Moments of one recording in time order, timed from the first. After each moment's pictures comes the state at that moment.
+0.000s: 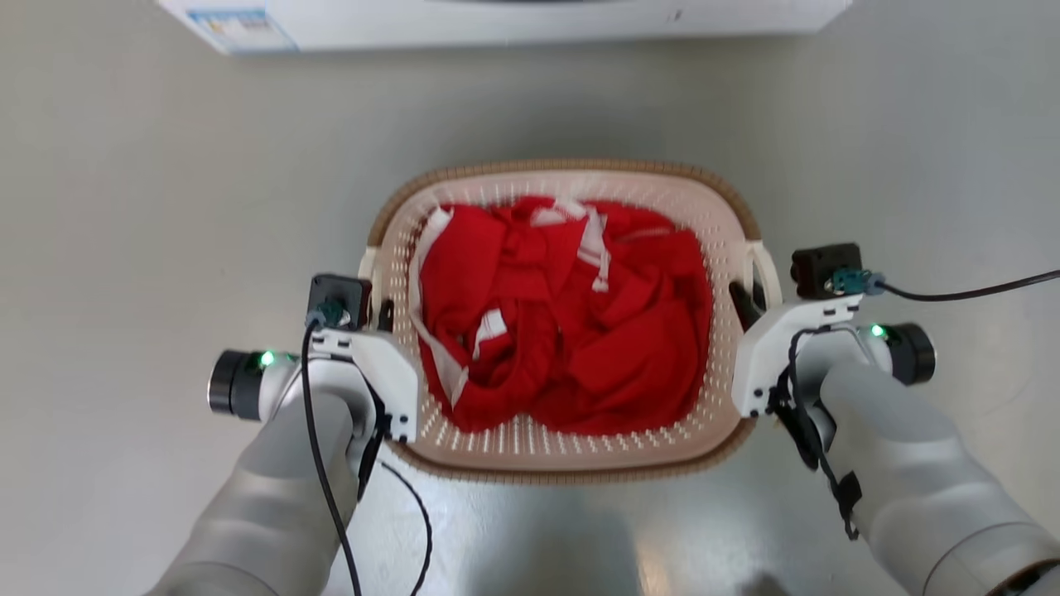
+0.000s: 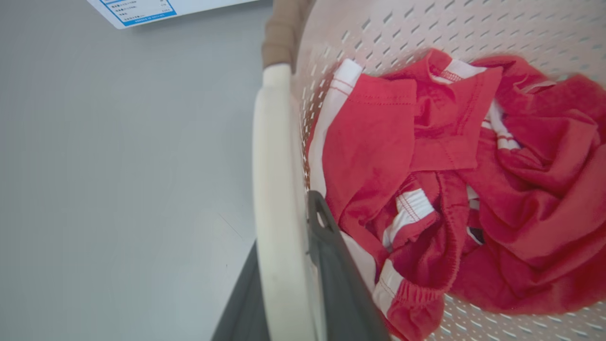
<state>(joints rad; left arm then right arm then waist) -0.89 -0.01 -0.86 1.22 -0.72 0.01 -0.17 -0.92 -0.03 0.70 1.21 0.71 0.13 -0.08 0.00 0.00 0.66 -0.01</state>
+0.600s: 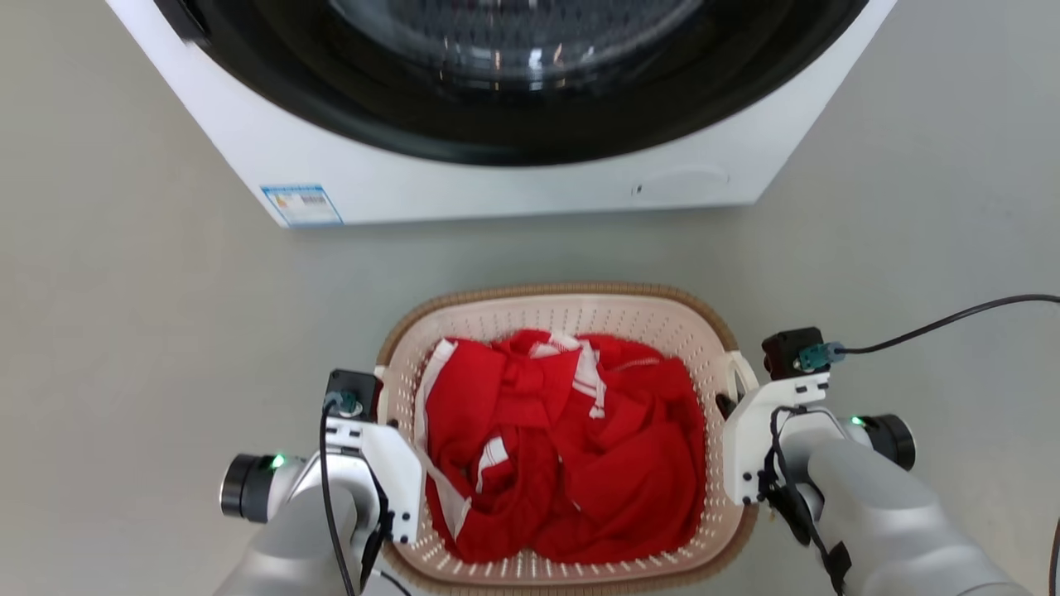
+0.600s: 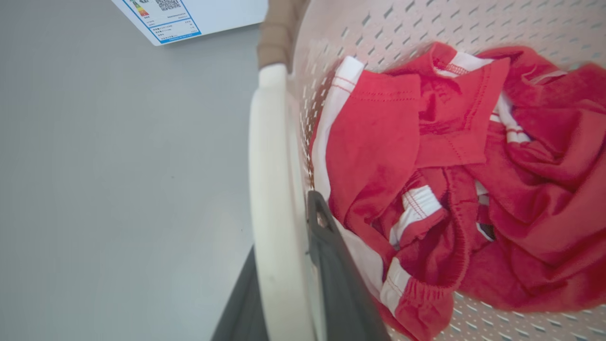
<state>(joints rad) -0.75 -0.01 -0.91 1.24 -0.77 0.00 -0.05 -0.81 -0.02 0.79 1.21 0.80 0.13 0.08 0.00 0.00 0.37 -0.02</state>
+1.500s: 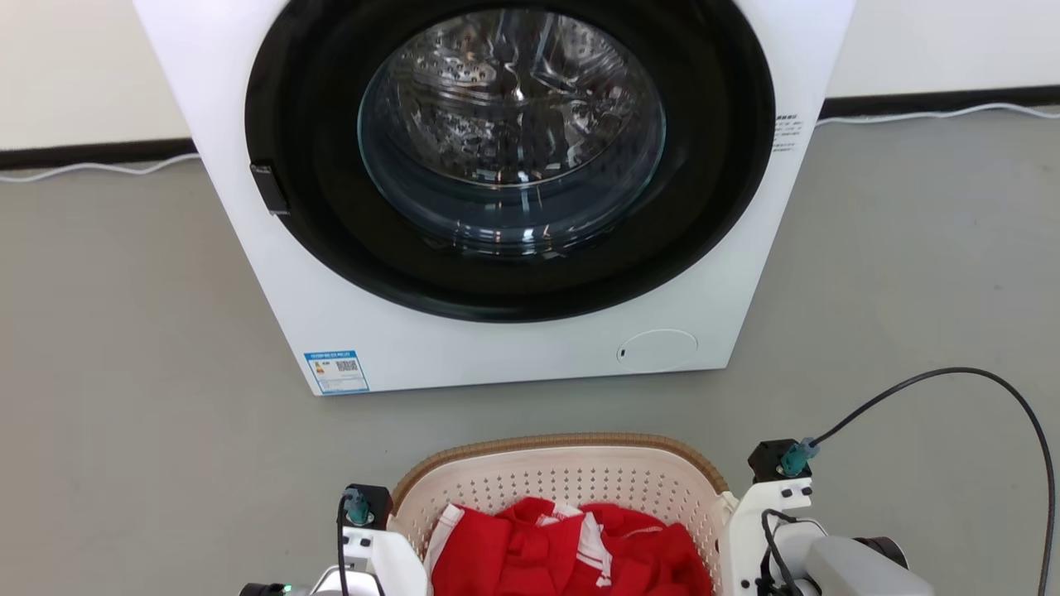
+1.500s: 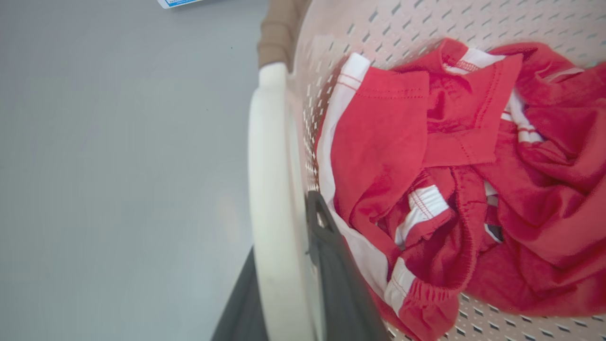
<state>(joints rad) -0.57 -0.02 -0.97 1.25 -0.85 0.00 0.18 -0.65 -0.01 0.88 1.22 0.93 0.13 0.28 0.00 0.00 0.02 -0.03</state>
